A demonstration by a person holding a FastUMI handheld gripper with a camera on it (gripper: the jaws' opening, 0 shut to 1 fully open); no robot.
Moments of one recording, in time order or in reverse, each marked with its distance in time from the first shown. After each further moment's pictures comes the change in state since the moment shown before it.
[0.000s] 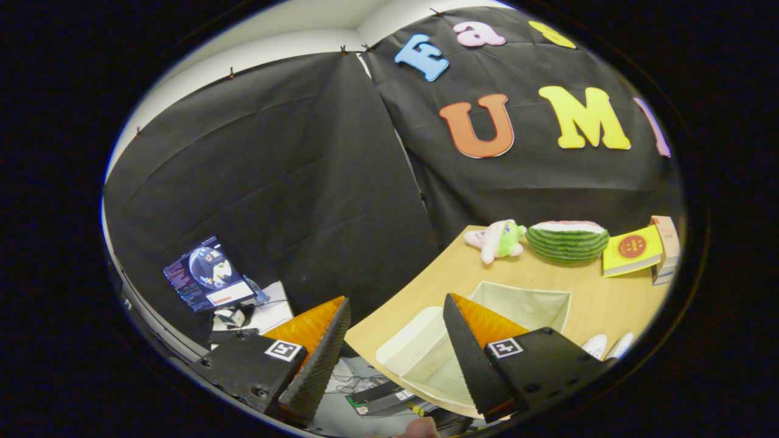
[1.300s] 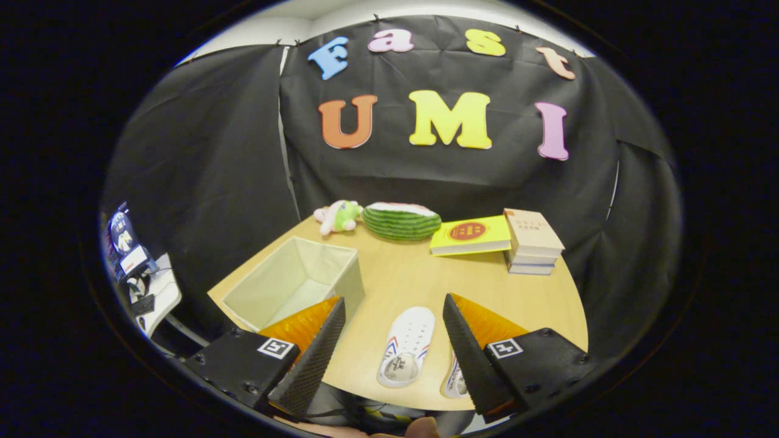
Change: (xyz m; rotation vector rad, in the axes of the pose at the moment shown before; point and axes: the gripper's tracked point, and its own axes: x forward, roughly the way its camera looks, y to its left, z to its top) arm -0.185 -0.246 -0.094 -0.018 0.103 -0.550
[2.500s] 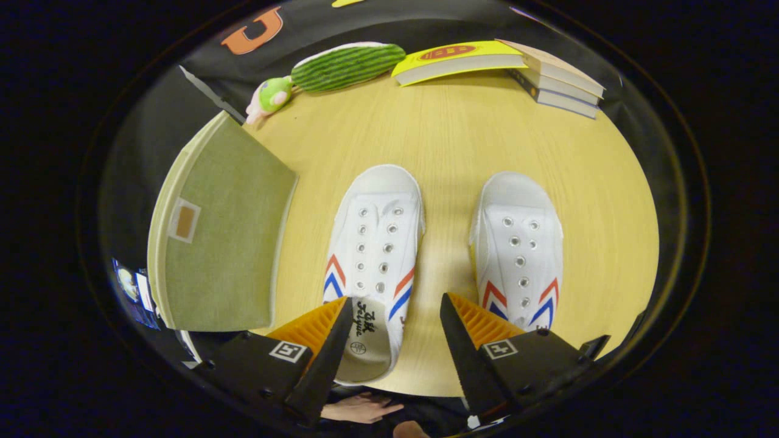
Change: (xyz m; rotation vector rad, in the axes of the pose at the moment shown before) arm 0.137 -0.040 -0.184 0.281 0.682 0.054
